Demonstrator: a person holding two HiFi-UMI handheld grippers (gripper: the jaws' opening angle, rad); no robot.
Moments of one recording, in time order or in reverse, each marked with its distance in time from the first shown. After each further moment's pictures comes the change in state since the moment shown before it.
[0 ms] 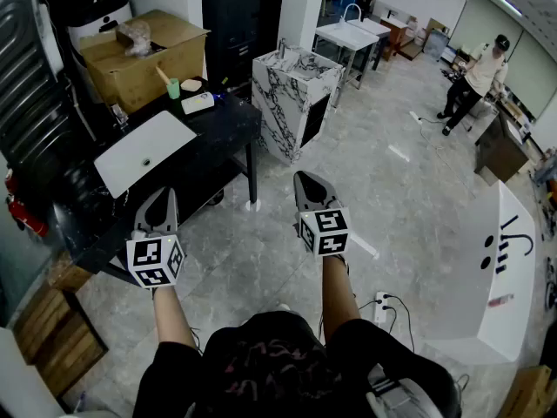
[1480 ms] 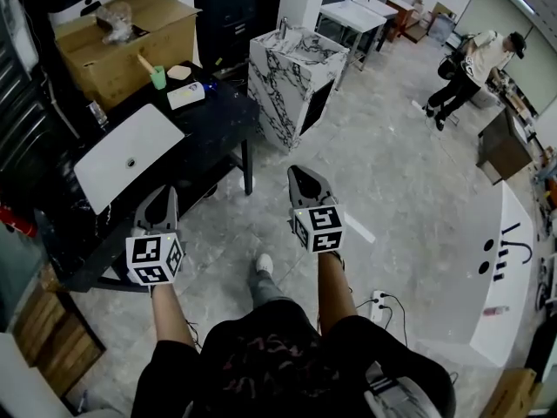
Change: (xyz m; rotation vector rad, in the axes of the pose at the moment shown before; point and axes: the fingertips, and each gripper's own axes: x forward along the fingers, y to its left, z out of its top) left arm 0.132 0.019 -0.055 -0.033 0.109 -0.041; right arm 0.129 -0.038 -0.041 0.001 0.063 0.029
